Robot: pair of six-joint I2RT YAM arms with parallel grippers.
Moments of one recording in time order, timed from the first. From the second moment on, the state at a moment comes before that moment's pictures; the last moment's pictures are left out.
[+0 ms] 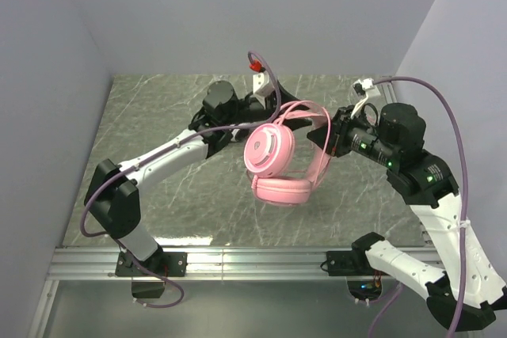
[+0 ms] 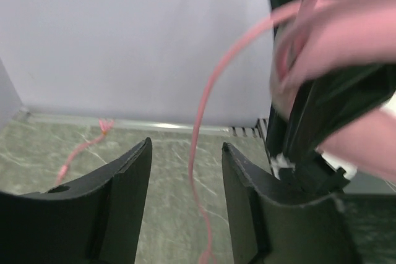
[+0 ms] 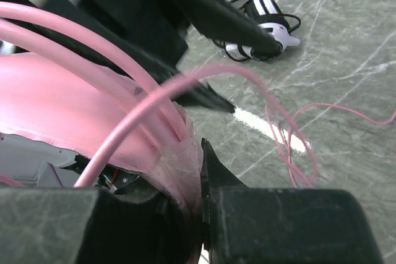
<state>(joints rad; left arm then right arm) -0.73 1.62 1.35 0.57 0.79 -0.26 0.47 0.89 1.32 -0.71 -0.31 0.41</state>
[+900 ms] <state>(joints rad) -0.83 1.81 1.38 0.76 0.77 -0.34 0.47 0.91 1.40 -0.81 -0.28 0.47</state>
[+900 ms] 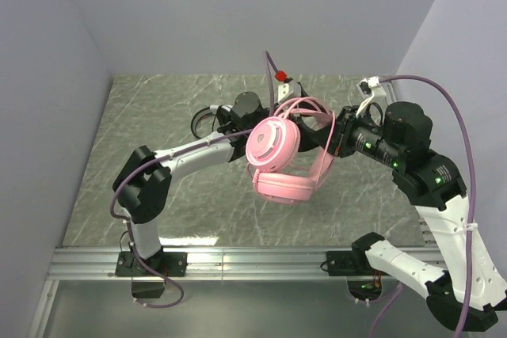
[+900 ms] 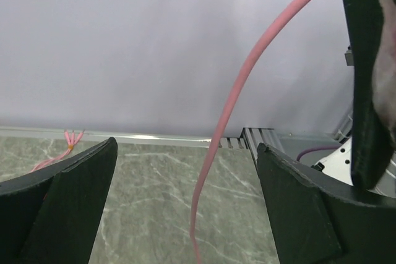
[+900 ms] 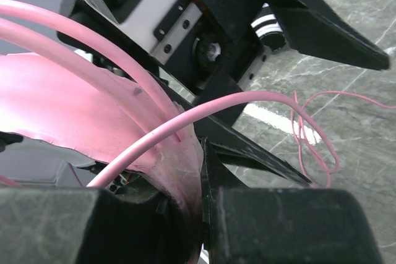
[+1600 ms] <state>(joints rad) -0.80 1.85 1.51 0.59 0.68 -0.29 0.47 0.81 1.28 -0.78 -0.28 0.50</state>
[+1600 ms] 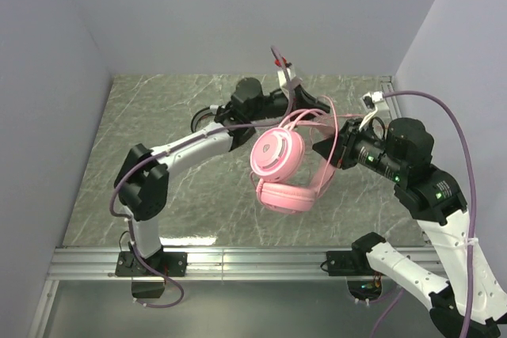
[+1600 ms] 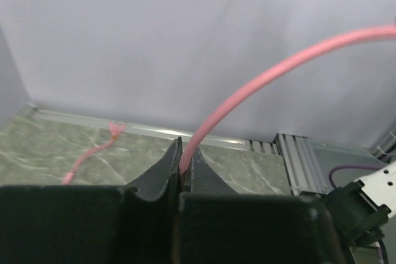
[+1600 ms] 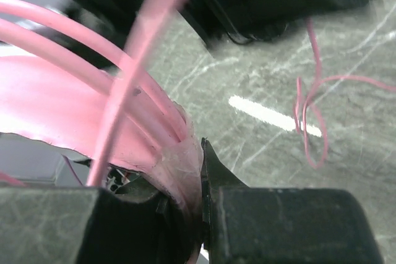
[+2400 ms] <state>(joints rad) -0.64 1.64 1.41 0.57 0.70 -0.30 0.47 0.76 1.15 -0.81 -0.17 0.50</state>
